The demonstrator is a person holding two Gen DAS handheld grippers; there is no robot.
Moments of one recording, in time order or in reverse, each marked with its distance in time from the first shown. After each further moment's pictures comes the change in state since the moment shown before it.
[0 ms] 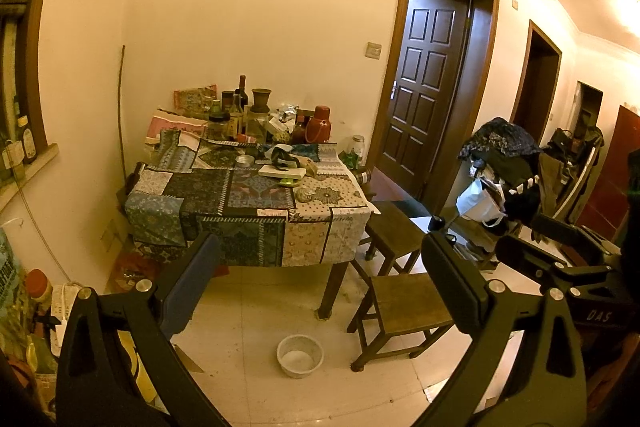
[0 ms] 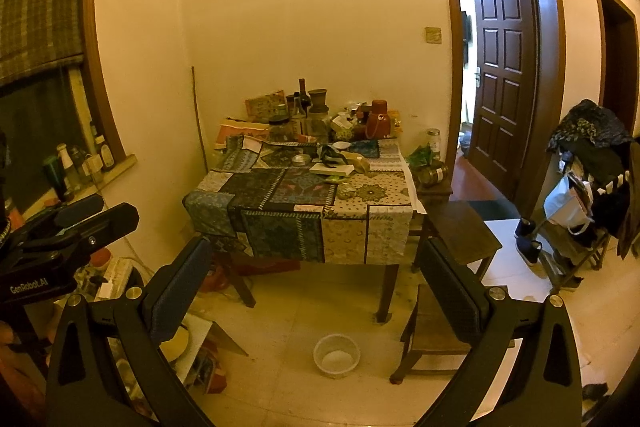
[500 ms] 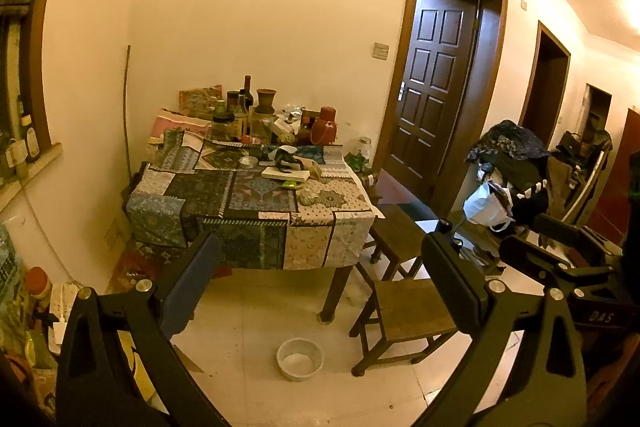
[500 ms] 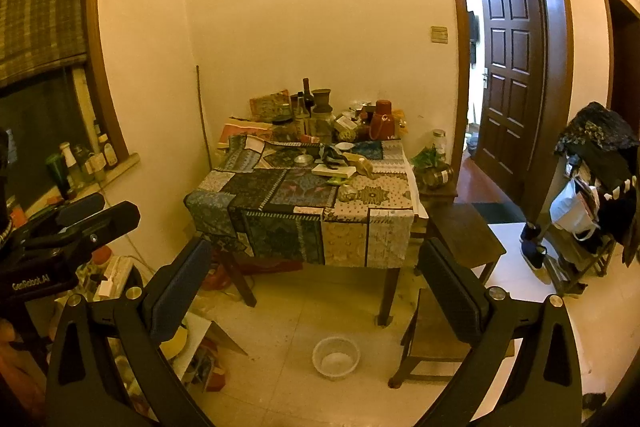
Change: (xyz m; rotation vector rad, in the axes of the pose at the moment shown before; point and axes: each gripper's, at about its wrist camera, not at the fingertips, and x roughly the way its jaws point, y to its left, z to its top) left arm 0.021 -0.016 0.009 -0.014 -0.007 0.036; right arm 0.008 -0.021 0.006 -0.015 -0.002 0.033
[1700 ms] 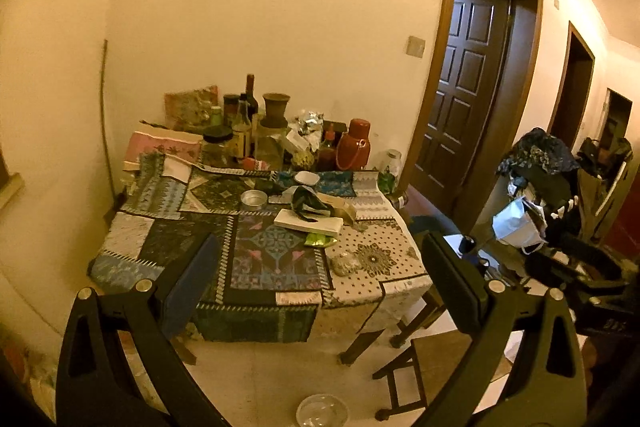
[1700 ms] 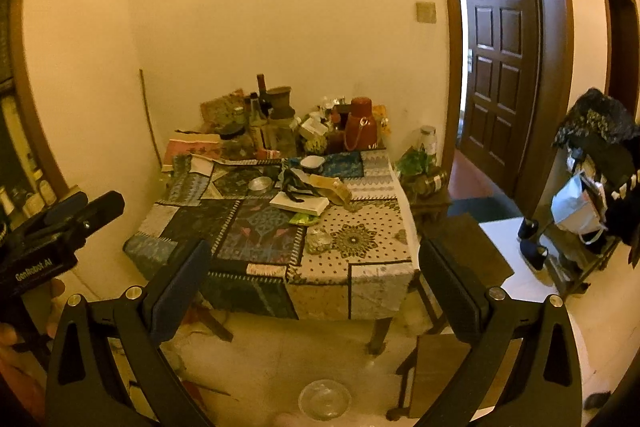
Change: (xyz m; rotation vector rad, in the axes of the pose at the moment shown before) left arm 0.265 0.096 0.120 -0.004 0.032 -0.008; right arm 0.197 -0.036 0.087 0.097 0.060 -0.113
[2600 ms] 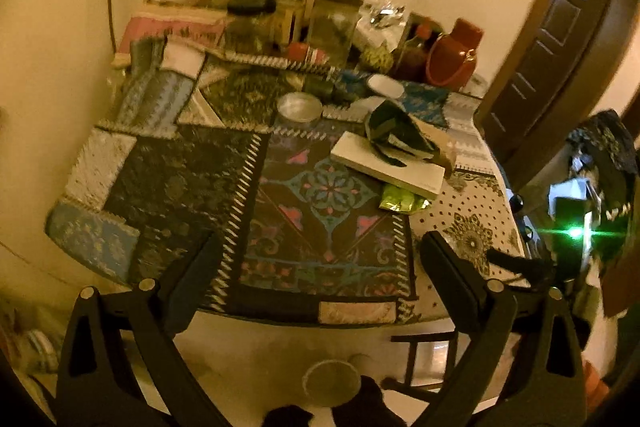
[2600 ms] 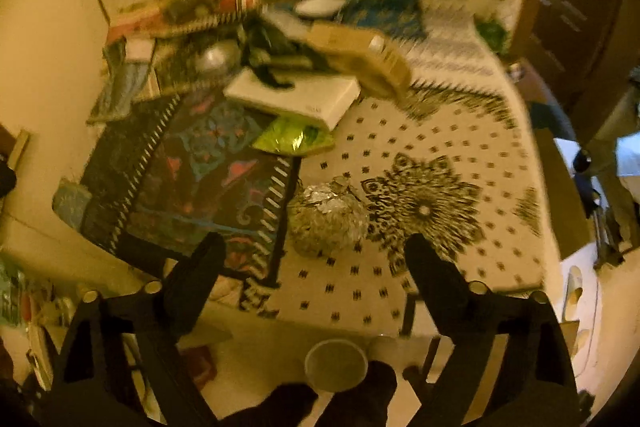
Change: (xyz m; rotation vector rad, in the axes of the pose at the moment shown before) left arm 0.253 0.079 -0.025 -0.164 0.397 0.172; right arm 0.337 -0.002 -0.029 -0.026 0.569 0.137
